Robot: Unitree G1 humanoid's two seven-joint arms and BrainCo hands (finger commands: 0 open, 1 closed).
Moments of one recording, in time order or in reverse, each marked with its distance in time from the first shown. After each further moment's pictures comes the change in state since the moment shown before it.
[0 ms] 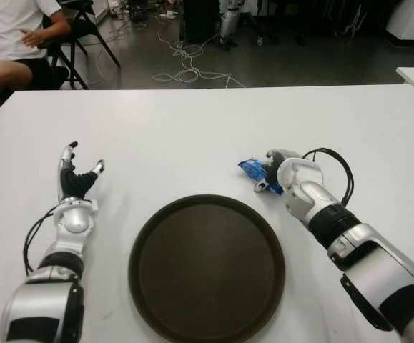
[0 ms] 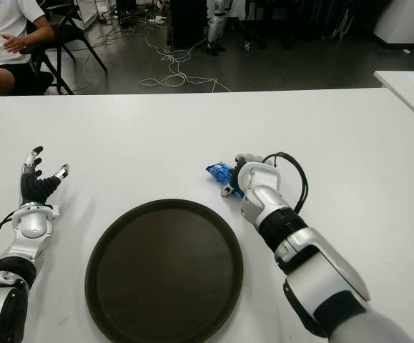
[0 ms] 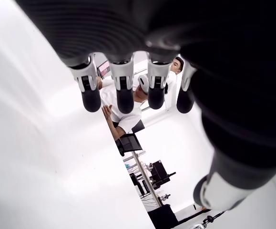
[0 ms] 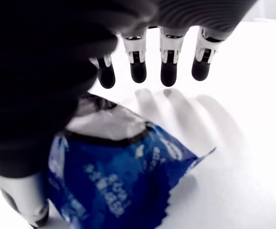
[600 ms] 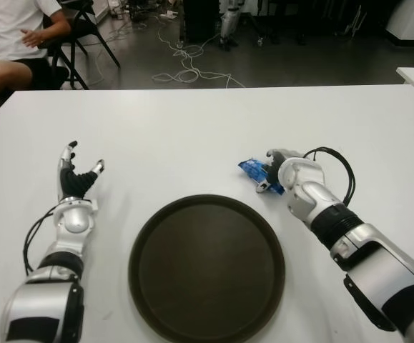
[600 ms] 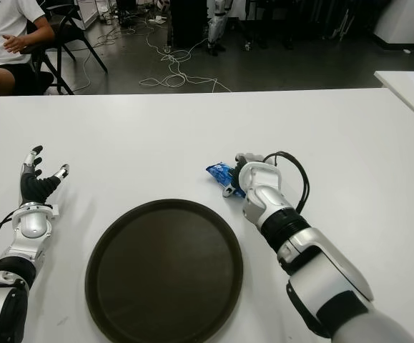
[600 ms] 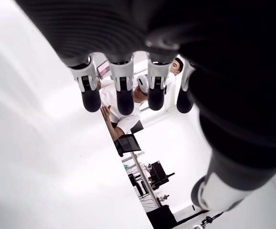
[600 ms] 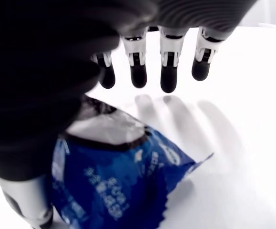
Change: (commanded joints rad) left arm -0.001 0.001 0.003 0.002 -0.004 -0.006 -0.008; right arm -0.006 0.002 -0.002 0.017 0.005 -0.011 -0.051
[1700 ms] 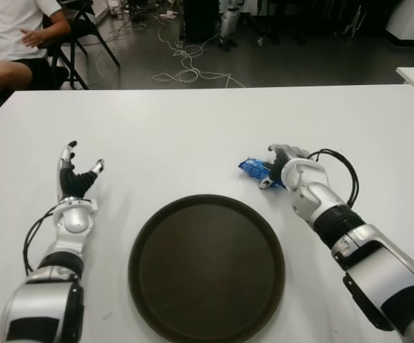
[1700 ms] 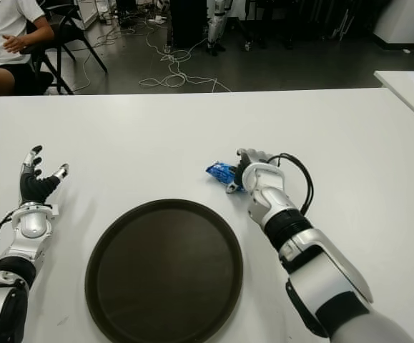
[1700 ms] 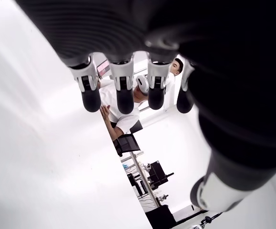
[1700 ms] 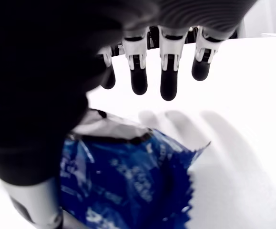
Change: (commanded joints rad) left arm -0.003 -0.001 0.002 0.003 -0.001 0.003 0.005; right arm -0.003 0.008 -0.074 0.064 0.035 -0.118 -0.086
